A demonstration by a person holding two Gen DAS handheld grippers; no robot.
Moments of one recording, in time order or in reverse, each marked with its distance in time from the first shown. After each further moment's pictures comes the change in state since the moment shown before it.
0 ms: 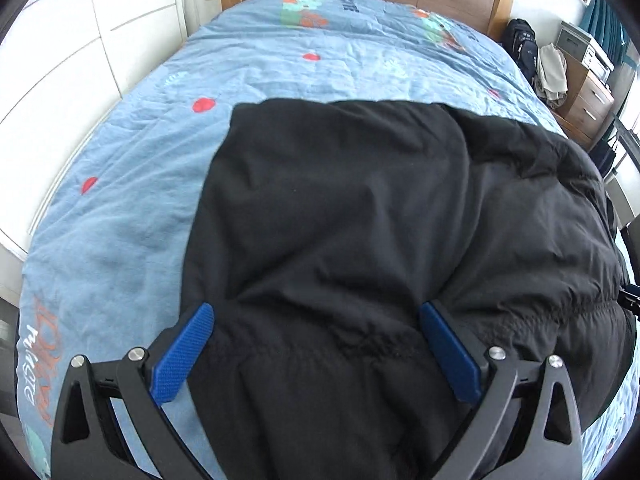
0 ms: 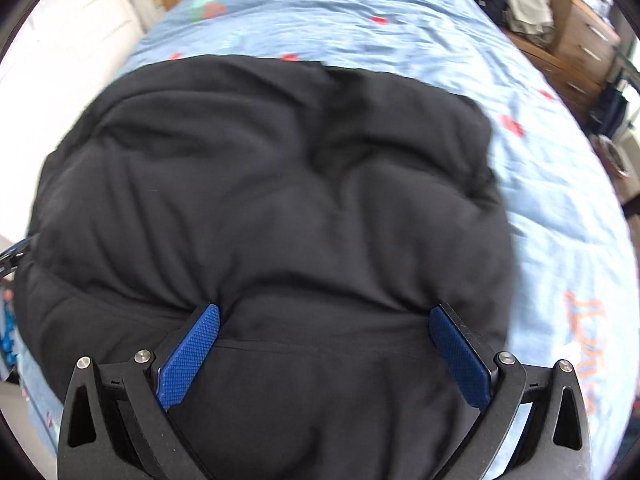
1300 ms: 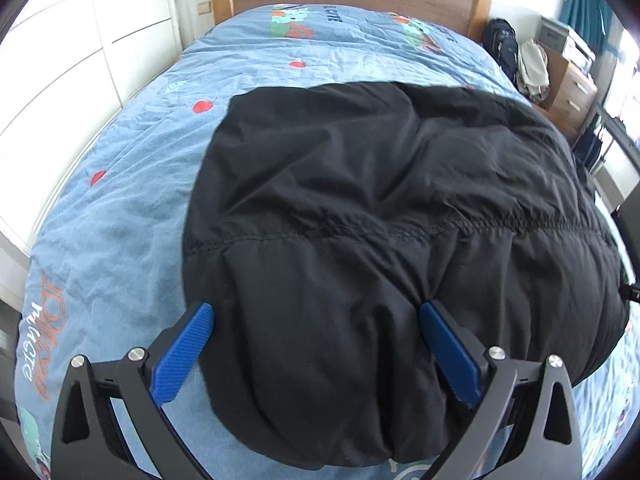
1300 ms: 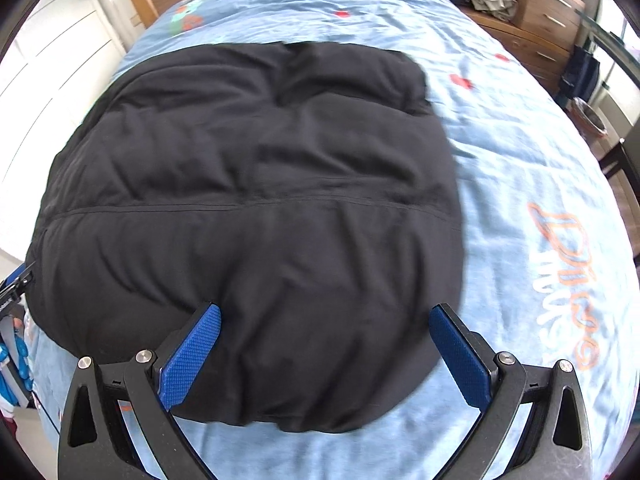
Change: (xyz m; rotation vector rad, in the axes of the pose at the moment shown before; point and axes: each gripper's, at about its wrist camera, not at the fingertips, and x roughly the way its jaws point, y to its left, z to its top) left arm -0.035 -0.006 -0.052 0.027 -0.037 -0.018; right arm -0.033 -0.033 -0.064 0.107 -0.018 0.043
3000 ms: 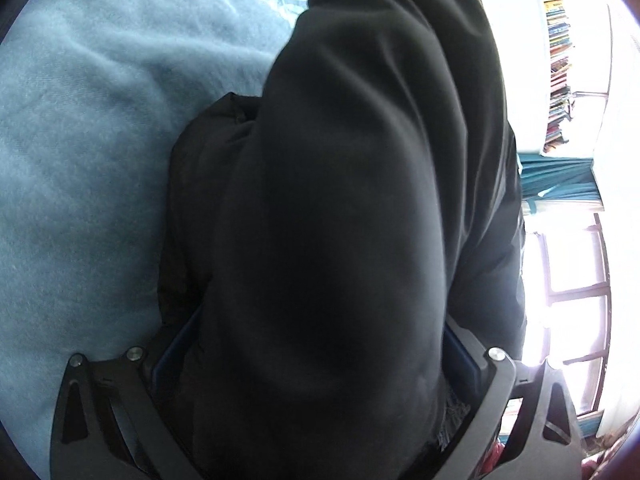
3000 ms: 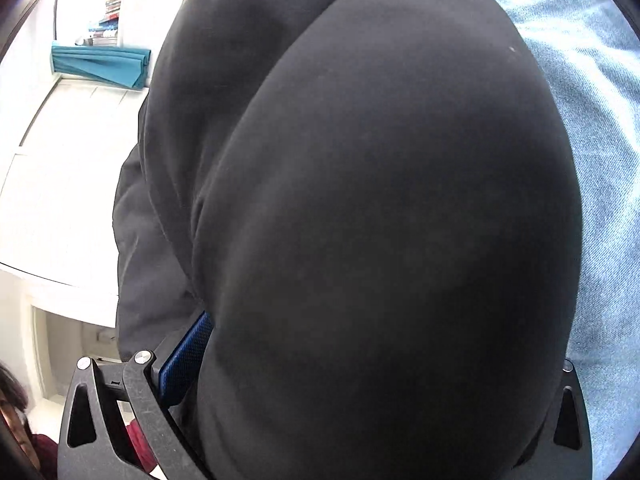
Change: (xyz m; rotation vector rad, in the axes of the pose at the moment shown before) left arm 0.194 0.080 0.025 -0.572 0.296 -0.753; right arm 0.178 -0.043 0.092 0.274 0.154 0.798
